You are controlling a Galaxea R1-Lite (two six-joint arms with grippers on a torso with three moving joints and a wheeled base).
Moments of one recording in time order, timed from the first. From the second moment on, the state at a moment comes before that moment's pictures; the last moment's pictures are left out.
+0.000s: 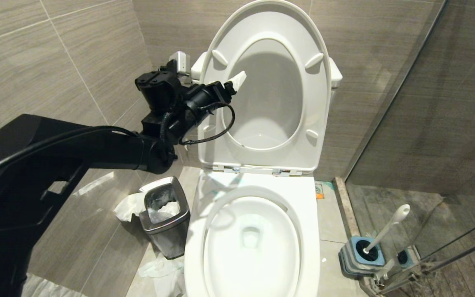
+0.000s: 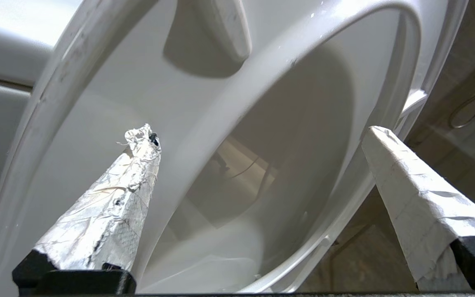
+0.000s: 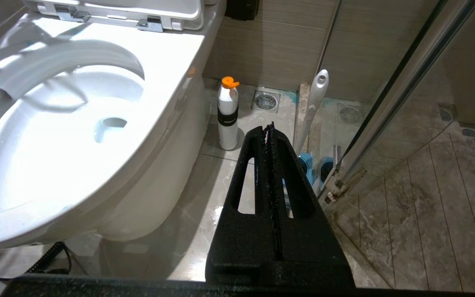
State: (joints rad) left arm -0.46 2.20 -1.68 -0.90 -0.19 -0.41; right arm 0.00 0.00 0.00 0.00 0.02 0.00
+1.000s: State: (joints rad) left arm -0.49 1.70 -1.57 -0.37 -0.23 -0.58; right arm 0.00 0.00 0.00 0.00 0.02 0.00
